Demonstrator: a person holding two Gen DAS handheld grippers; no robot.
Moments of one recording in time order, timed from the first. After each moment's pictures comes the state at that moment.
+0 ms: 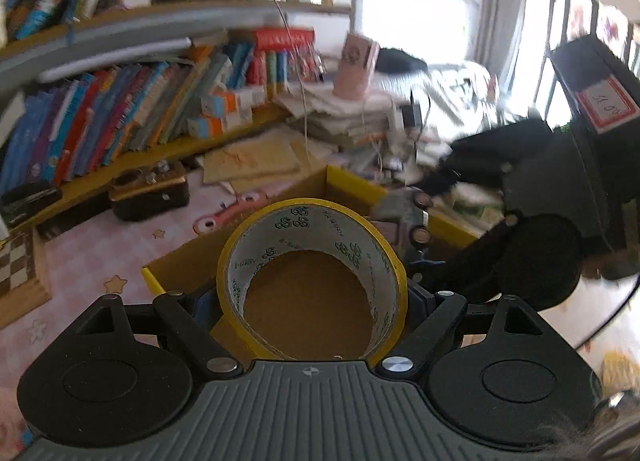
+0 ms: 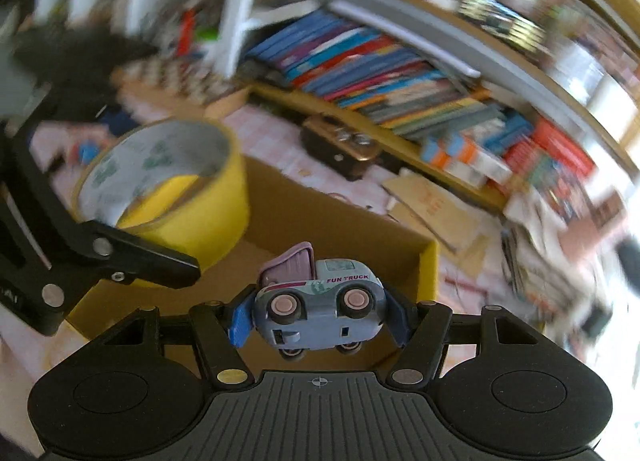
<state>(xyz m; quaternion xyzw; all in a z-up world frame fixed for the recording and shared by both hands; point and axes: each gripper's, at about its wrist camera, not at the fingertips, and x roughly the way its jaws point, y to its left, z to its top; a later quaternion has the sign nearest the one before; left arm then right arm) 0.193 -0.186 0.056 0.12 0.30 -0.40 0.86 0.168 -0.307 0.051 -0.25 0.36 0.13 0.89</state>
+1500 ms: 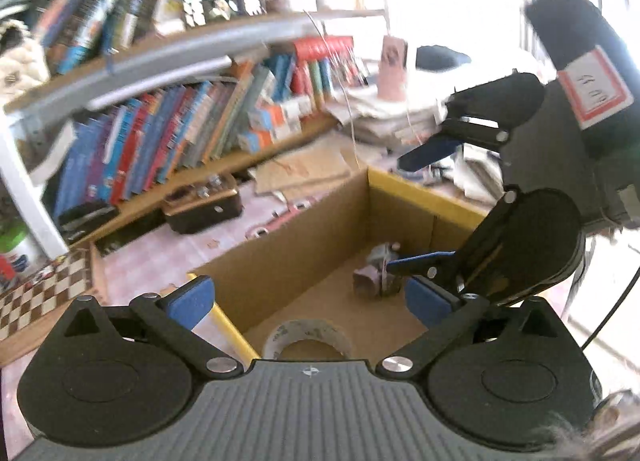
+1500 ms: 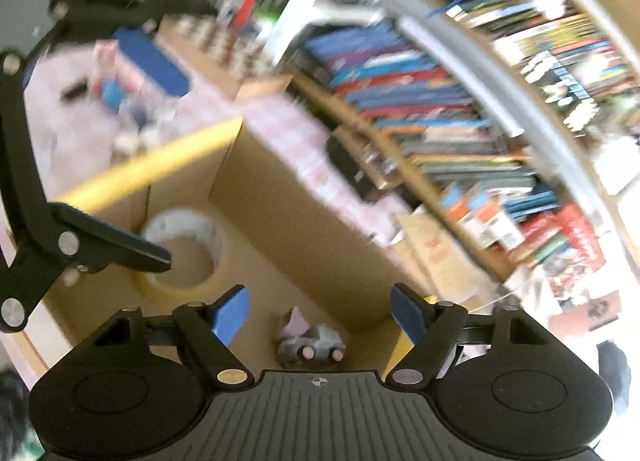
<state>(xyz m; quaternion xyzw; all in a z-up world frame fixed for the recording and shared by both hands) 0.150 -0.188 0.067 0.16 0.25 -0.31 0.90 0.152 -0.301 0.059 -0.32 0.29 0.14 0.89</state>
